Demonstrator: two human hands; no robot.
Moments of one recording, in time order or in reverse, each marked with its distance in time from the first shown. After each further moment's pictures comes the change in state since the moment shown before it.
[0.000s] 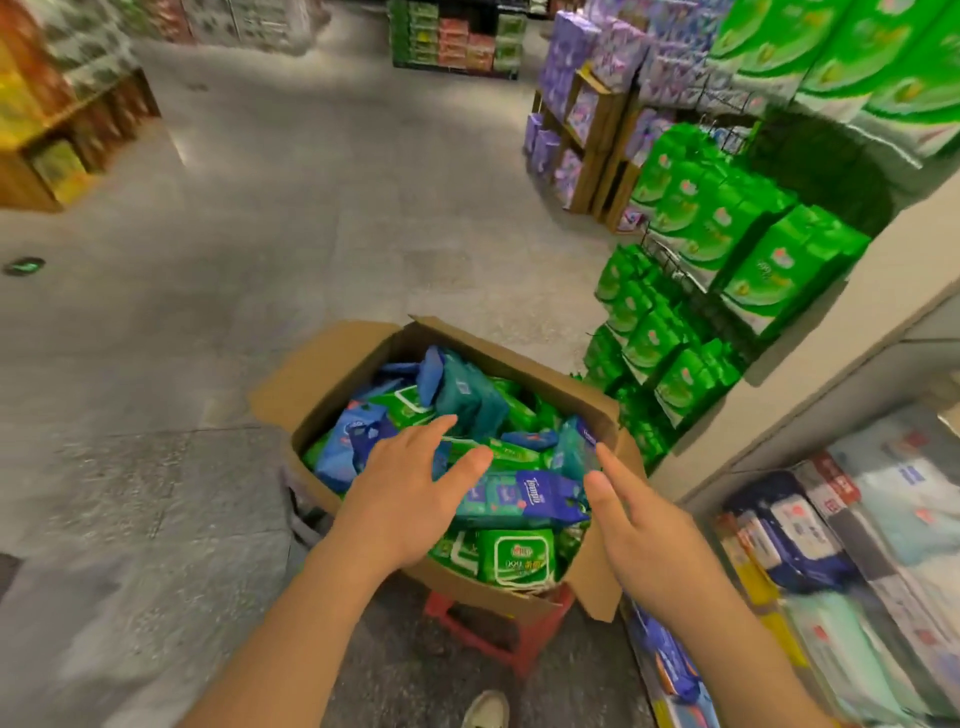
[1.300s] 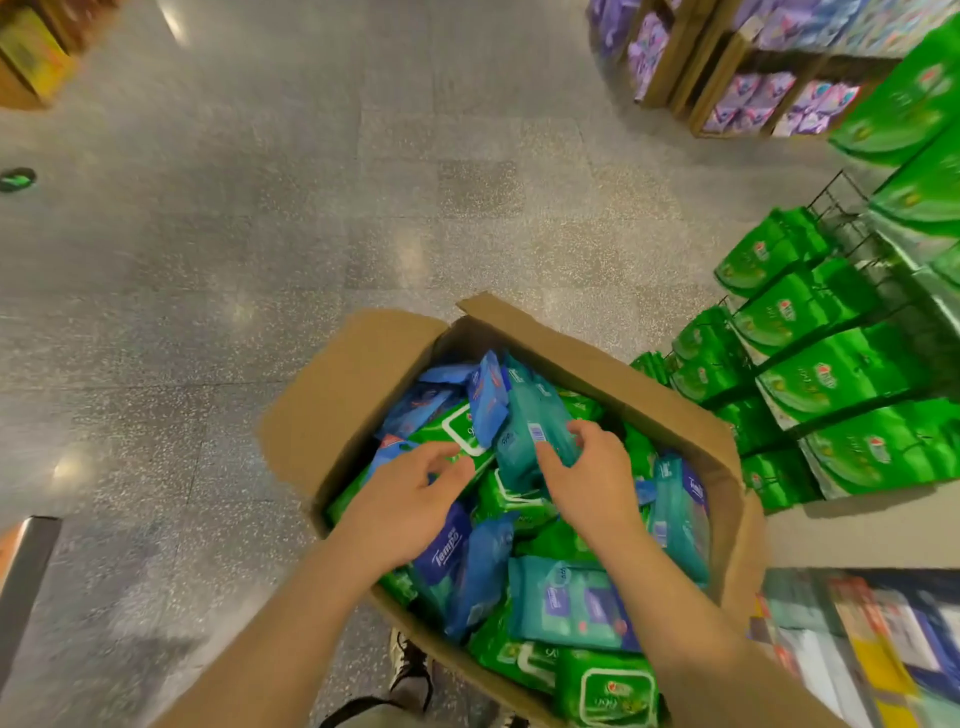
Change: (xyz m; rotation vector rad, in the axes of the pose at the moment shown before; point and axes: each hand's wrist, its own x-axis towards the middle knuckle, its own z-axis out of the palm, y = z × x) left_hand 0.205 -0.116 -0.038 -0.187 -0.127 -0.292; right_hand 0.288 -0.046 0.151 -0.053 0.043 0.136
